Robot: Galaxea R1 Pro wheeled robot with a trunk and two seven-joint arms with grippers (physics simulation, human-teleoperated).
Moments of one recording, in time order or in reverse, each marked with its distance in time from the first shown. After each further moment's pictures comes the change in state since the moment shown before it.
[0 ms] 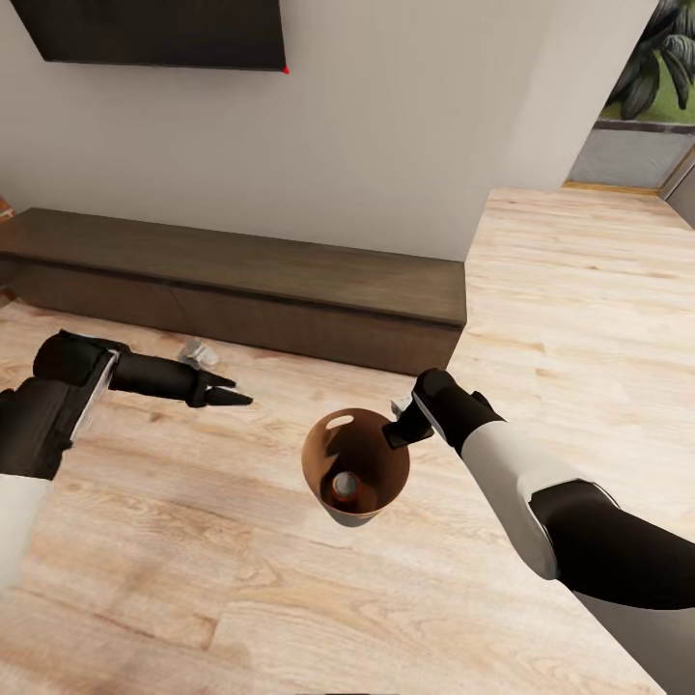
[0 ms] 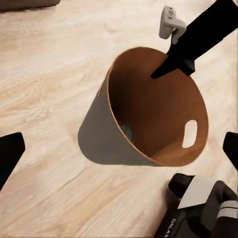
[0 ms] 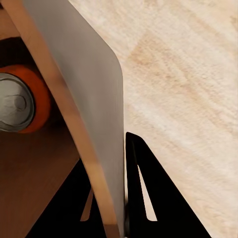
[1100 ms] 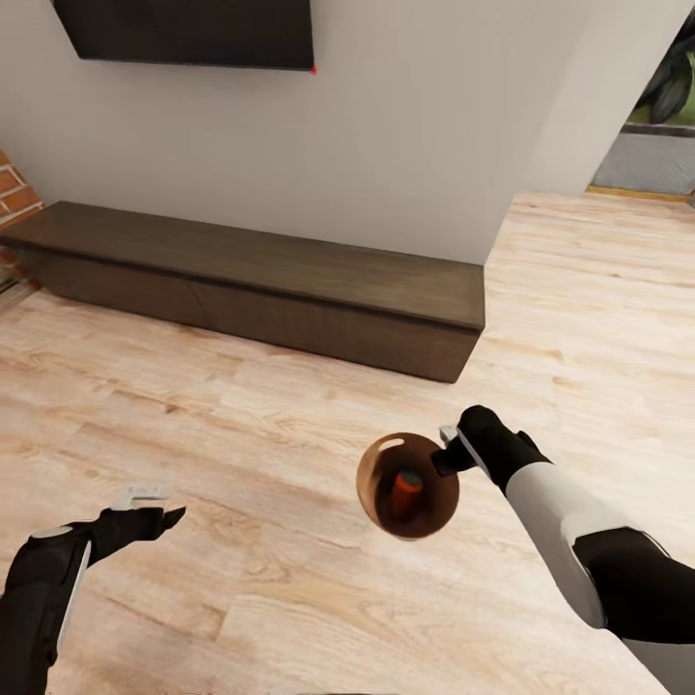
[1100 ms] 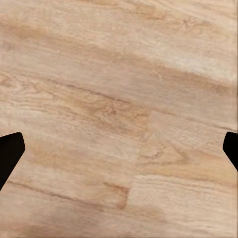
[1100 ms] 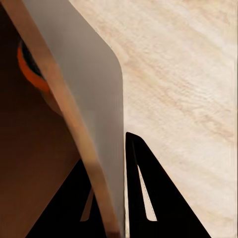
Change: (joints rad) left arm 0.659 -0.262 0.552 -0.089 -0.191 -0.289 0.816; right arm 0.157 -0.159 -0.010 -0.069 -0.019 -0.097 -0.130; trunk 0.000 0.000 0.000
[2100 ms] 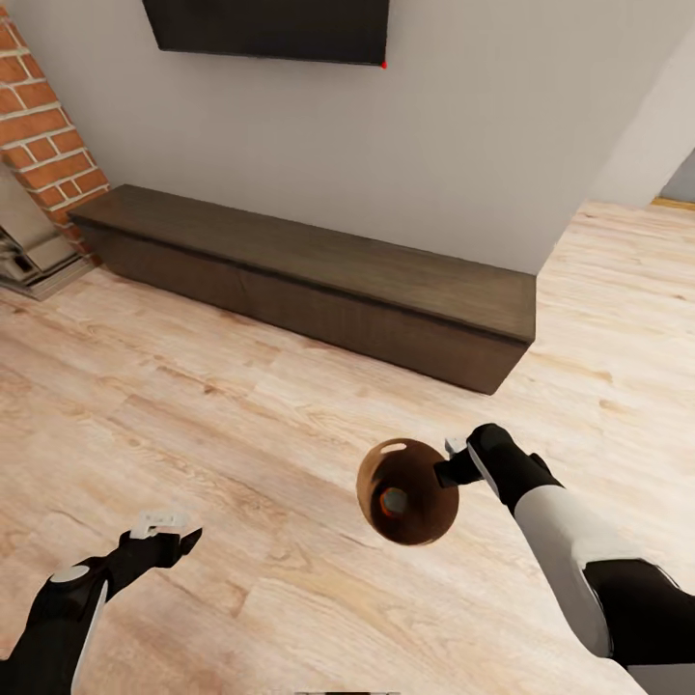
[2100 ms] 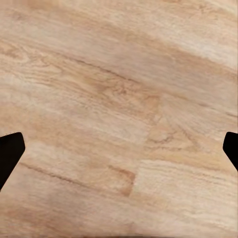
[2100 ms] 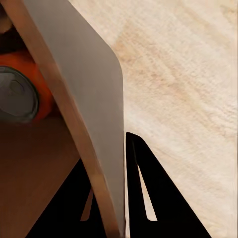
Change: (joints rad) left arm 0.073 -0.063 0.010 0.095 0.000 -0.247 0.007; right arm 0.087 -0.013 -0.129 -0.052 0.012 -0.070 0.025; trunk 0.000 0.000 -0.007
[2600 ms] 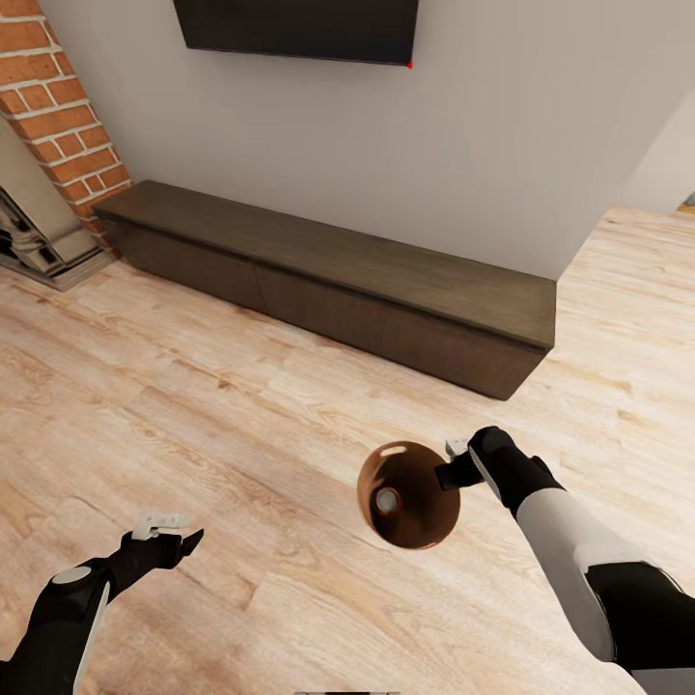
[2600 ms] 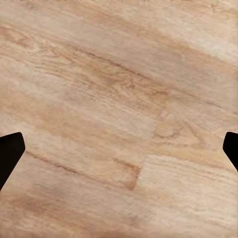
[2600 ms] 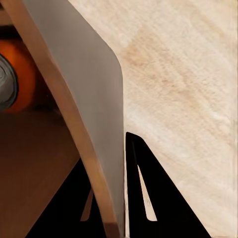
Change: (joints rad) left arm 0.003 -0.007 0.000 -0.003 0.000 -0.001 -0.001; right arm 0.009 -0.009 0.014 0.000 -0.003 -0.010 0.015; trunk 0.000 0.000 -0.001
